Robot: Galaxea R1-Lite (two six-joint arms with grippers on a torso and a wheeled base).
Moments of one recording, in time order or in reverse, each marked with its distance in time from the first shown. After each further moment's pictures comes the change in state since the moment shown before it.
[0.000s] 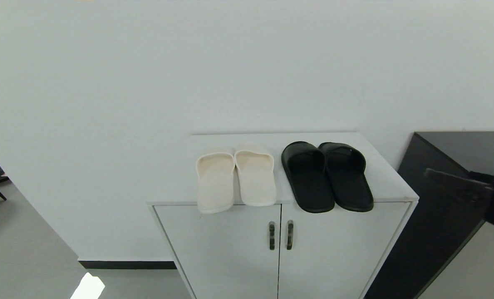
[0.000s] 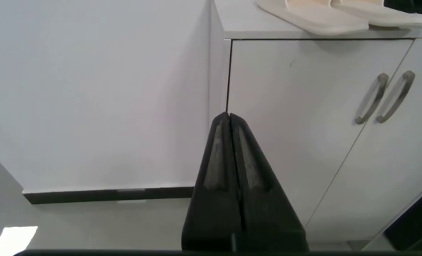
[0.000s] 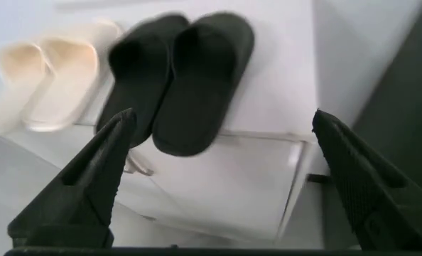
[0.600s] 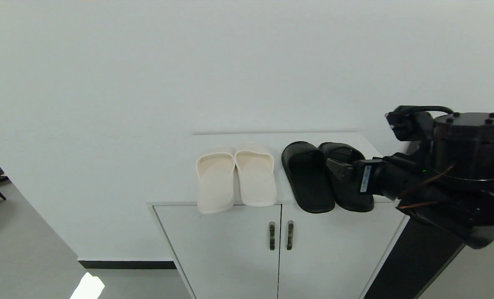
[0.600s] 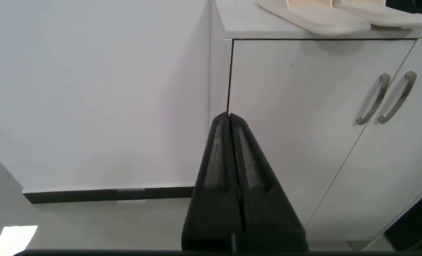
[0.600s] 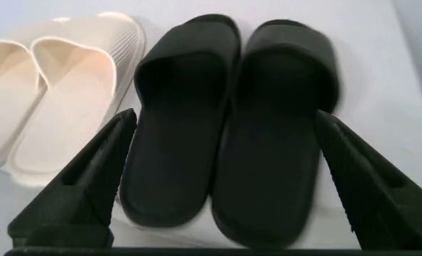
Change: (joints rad) left arm 0.000 0.000 0.000 0.000 0.000 0.000; right arm 0.212 0.456 -0.266 -0.140 -0.214 -0.009
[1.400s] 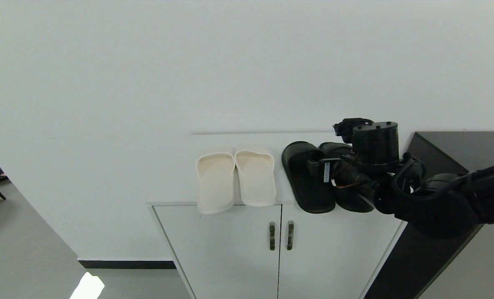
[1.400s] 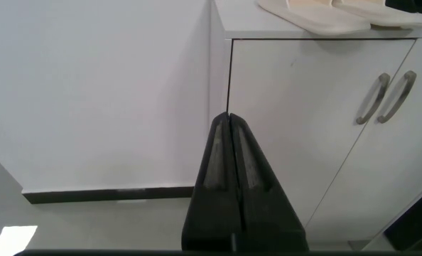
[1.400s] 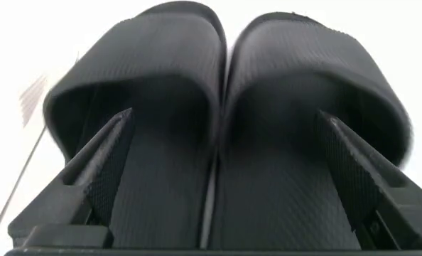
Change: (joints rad) left arm 0.000 0.000 0.000 0.000 0.000 0.000; right arm -0.088 0.324 -0.241 -0.012 -0.018 -0.047
